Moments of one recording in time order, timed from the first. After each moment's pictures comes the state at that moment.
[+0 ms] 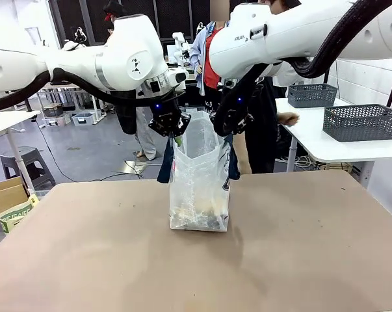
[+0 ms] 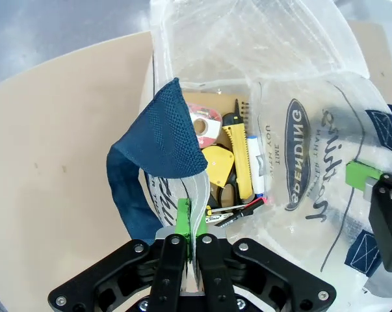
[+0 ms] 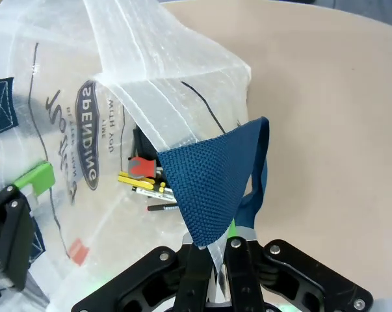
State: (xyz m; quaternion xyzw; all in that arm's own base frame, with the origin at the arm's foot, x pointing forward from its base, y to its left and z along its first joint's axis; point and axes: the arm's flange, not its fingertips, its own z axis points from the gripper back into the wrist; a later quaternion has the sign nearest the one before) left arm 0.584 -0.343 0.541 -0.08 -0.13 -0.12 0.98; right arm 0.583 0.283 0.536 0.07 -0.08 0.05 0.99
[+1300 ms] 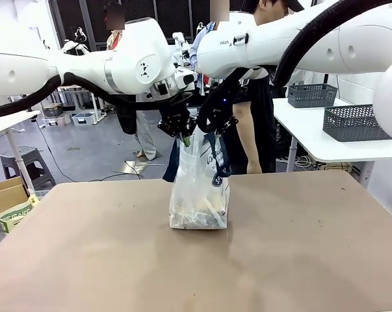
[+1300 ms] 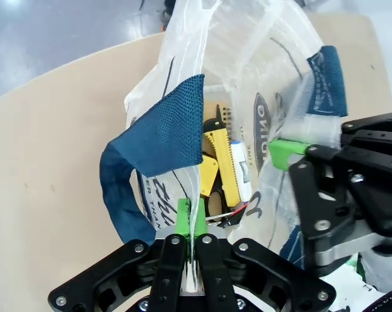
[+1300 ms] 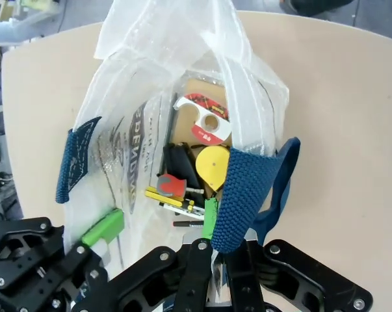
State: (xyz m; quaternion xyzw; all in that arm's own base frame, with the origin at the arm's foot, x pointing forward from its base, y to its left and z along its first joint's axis) left arm 0.587 -0.364 0.534 -0.09 -0.14 -0.15 0.97; right arm 0.625 0.317 0.526 0.10 -0.07 0.06 0.99
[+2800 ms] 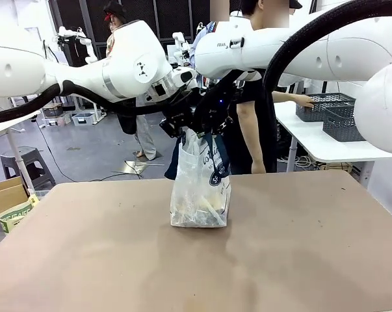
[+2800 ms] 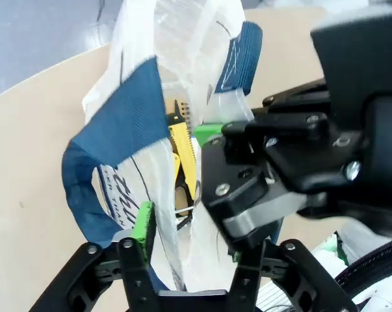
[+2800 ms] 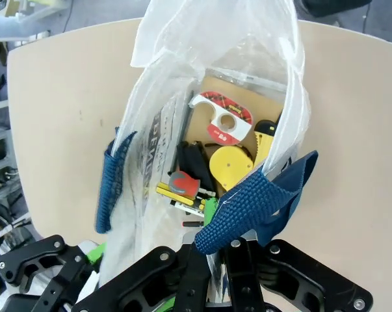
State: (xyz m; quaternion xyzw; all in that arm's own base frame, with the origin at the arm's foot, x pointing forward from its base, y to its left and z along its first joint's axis) left arm 0.581 -0.364 0.534 -0.17 -0.14 -0.18 0.96; right arm 0.640 0.325 0.521 0.12 -0.06 0.07 0.99
